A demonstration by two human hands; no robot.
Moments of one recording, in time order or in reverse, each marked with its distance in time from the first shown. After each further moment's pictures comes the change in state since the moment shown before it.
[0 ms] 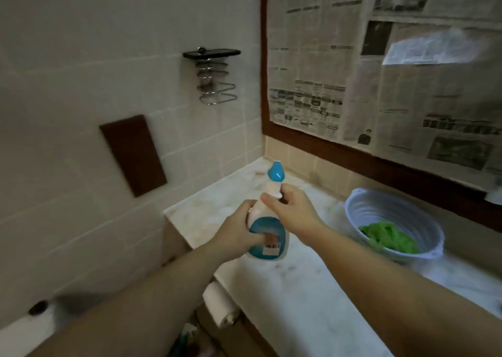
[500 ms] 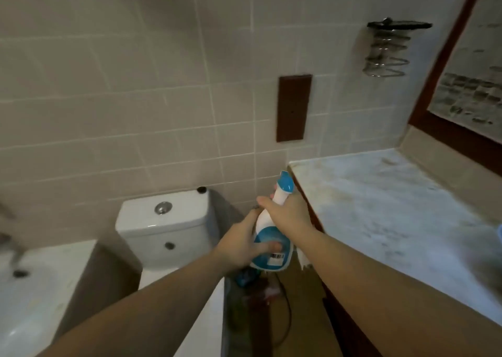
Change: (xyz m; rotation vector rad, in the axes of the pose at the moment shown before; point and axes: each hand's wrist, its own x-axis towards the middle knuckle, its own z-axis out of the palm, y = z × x) left_hand -0.298 -0.094 -0.064 0.024 0.336 -0.297; right_hand -0.168 -0.039 0.239 -0.112 -0.394 0.003
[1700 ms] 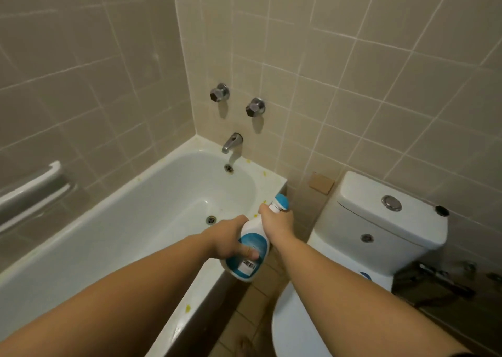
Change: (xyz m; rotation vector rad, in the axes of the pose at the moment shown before) left_hand -0.418 -0.376 -0.308 0.004 0.235 -0.658; right_hand -0.240 -0.095 0.614 -0.037 -0.565 0.316
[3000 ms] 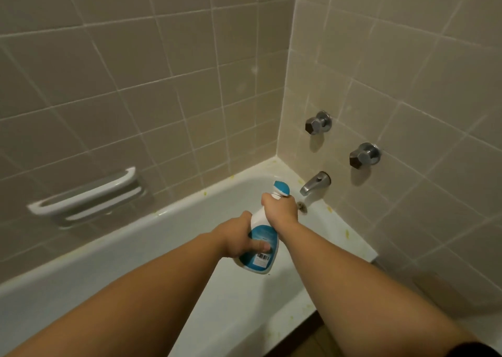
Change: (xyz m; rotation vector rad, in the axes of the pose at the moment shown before) left_hand 0.114 -0.140 -0.174 -0.177 0.291 -0.377; right_hand 0.136 -0.163 0.251 -0.331 -0.378 -0.226
